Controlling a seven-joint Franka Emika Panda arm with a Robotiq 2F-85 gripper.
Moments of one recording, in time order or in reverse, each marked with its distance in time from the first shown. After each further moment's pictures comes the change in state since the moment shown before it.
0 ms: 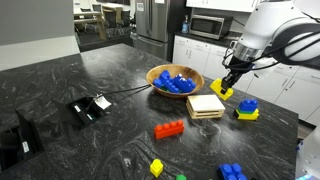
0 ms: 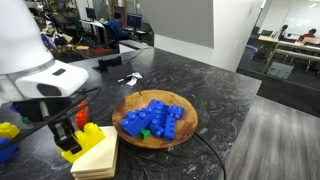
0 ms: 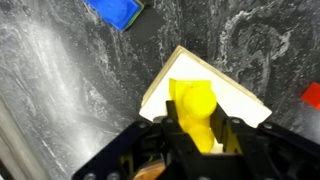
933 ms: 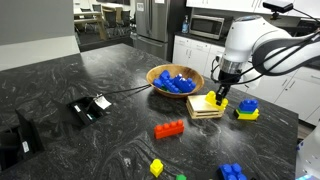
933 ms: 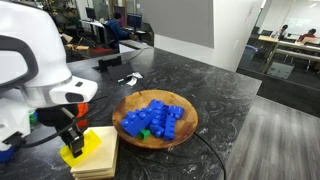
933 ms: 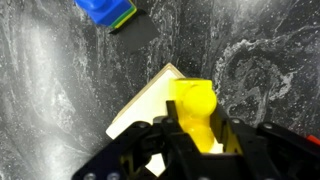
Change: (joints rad) arm 0.067 0.183 0.000 0.049 -0.013 -0.005 -0.124
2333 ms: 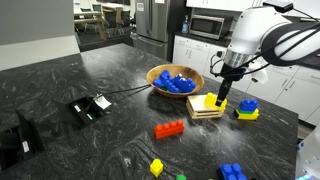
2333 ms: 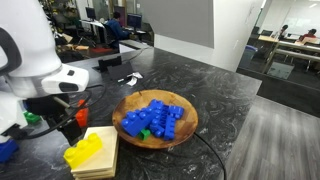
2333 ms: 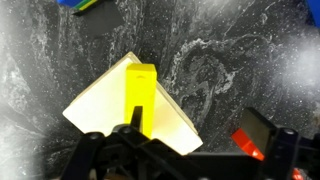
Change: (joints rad) arm 0.070 -0.069 -0.049 -0.002 0.152 0.002 -0.192
